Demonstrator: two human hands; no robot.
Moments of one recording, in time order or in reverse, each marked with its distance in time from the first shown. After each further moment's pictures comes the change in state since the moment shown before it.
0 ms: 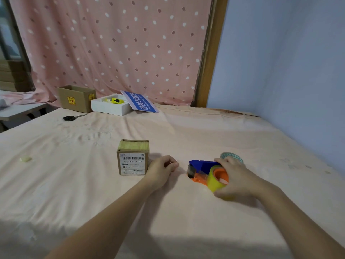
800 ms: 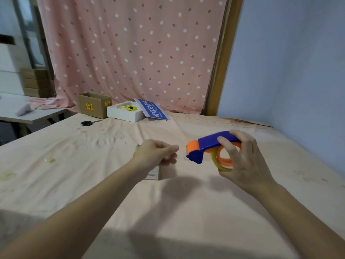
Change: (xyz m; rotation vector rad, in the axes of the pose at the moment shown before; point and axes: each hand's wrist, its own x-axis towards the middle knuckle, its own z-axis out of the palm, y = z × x) left_hand -0.032 0.085 -0.105 -0.378 0.000 -0.190; right_hand 0.004 -0.058 -0.034 -0.311 0.860 -0.495
